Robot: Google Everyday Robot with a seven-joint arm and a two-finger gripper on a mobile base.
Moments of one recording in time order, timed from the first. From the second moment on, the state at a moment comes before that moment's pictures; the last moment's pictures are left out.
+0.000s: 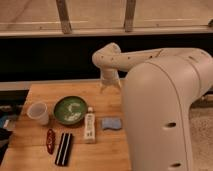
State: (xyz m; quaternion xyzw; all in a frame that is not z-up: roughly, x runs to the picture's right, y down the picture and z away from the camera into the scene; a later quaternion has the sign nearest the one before) arm 0.032 0.009 0.822 -0.19 0.23 0.64 0.71
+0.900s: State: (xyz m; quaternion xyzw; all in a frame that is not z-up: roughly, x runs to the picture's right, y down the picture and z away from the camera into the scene) arm 0.097 0.012 0.802 -0.11 0.24 0.72 0.64
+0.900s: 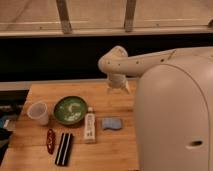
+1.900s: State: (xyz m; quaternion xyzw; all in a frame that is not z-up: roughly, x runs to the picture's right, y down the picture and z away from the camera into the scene) arm 0.274 0.007 0.784 -0.08 0.24 0.80 0.54
